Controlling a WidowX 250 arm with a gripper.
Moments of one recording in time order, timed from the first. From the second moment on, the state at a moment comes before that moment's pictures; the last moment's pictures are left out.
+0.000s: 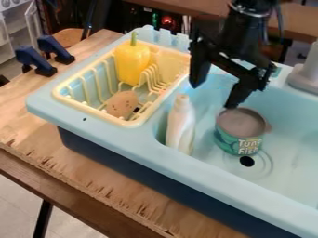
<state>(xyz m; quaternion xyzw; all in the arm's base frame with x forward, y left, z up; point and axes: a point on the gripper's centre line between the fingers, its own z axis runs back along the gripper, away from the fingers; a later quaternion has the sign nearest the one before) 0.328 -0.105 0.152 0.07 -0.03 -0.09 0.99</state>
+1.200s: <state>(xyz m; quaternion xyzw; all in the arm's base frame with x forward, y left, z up) 0.342 -0.127 0.107 0.01 -0.10 -0.05 0.99</state>
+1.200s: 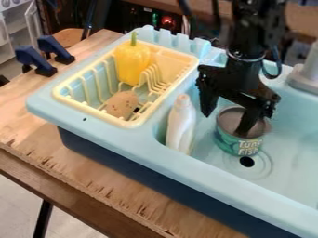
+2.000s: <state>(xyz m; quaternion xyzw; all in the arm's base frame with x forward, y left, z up) 0.337 -0.200 0.105 -0.07 -0.08 -0.18 0.98</state>
